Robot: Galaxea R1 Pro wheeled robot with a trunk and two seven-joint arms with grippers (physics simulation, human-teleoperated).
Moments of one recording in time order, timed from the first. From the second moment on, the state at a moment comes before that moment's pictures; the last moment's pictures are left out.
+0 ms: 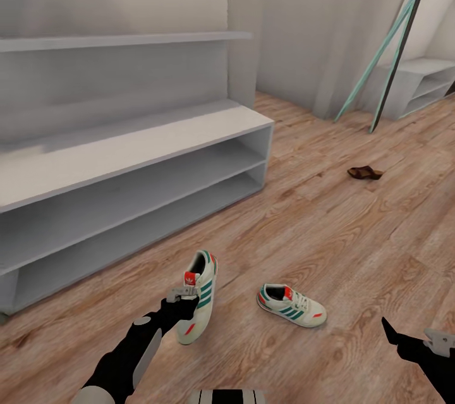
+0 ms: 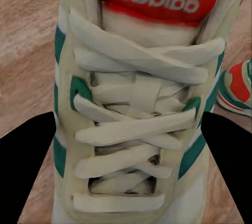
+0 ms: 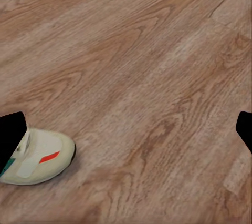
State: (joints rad) left arm -0.47 -0.04 -0.13 -0.75 0.15 0.18 -0.18; right arm -0.09 -0.06 -0.71 -1.32 0.09 0.09 0.45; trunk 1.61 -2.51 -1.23
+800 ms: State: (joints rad) left arm -0.54 -0.04 -0.14 -0.87 0.15 0.25 -0.19; right arm -0.09 -0.06 -0.71 -1.32 0.09 0.09 0.45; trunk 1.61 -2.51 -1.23
